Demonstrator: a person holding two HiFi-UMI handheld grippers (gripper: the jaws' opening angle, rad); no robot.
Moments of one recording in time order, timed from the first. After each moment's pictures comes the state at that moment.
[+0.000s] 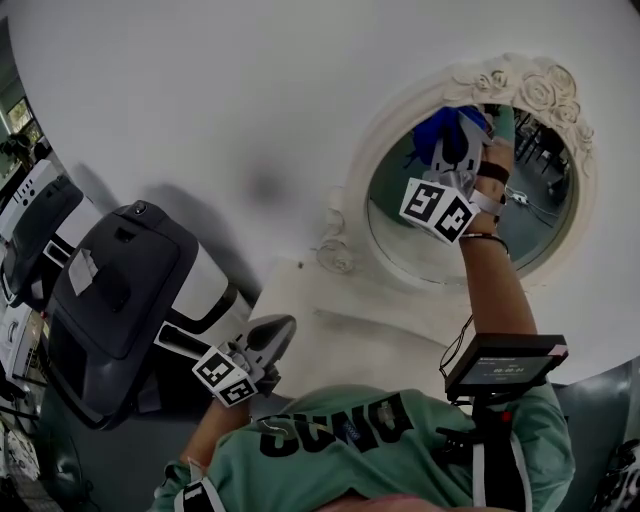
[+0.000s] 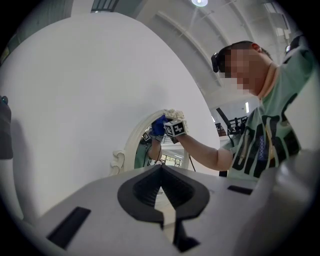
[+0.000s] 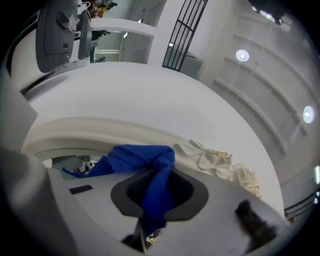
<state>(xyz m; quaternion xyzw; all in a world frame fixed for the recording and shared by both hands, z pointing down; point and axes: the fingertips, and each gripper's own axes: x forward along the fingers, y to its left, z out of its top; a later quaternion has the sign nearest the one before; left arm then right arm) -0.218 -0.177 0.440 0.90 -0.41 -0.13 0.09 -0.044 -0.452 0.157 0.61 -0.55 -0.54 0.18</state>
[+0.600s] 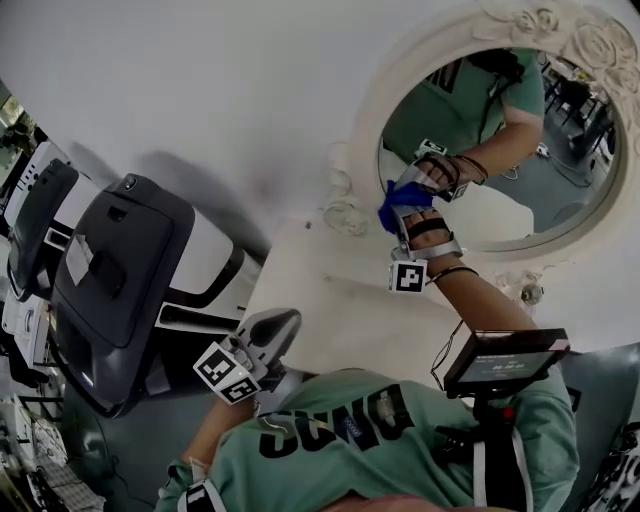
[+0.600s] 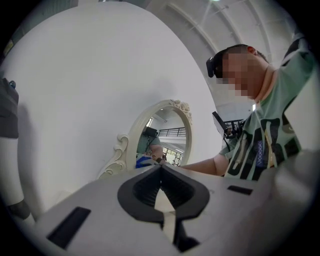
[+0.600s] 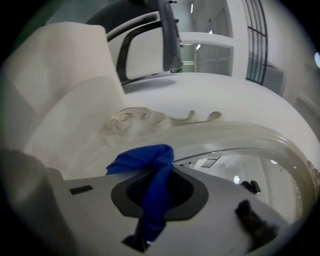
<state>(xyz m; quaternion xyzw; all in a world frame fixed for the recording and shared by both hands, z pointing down) -0.211 -0.174 0.480 0.89 -0.41 -0.11 0.16 -0.094 -0.448 0.572 0.27 -0.62 -0.57 0.47</state>
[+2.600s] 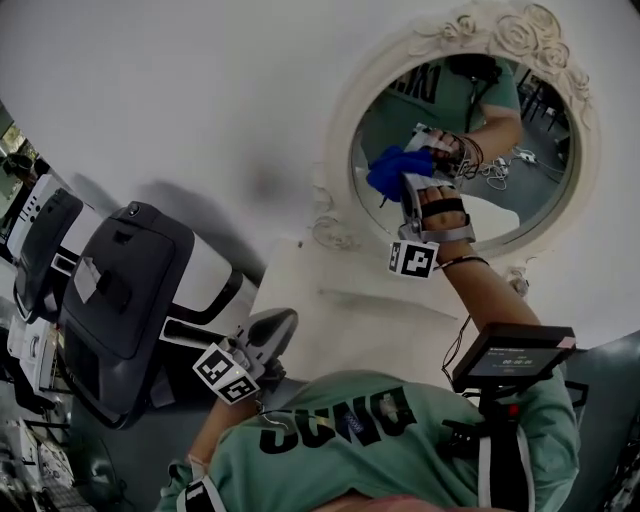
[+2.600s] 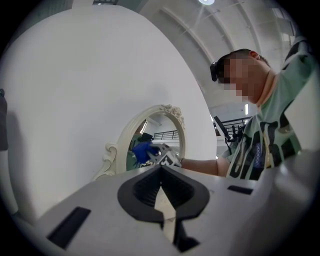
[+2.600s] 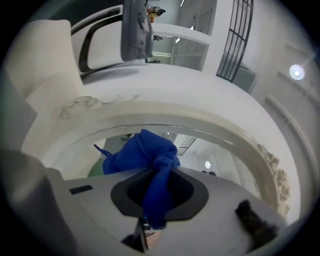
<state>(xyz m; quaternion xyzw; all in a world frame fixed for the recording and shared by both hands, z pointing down) -0.190 -0.169 0.437 0.90 -0.39 -0.12 0.12 -0.047 -0.451 0.388 0.43 -0.55 -0.61 0.38</state>
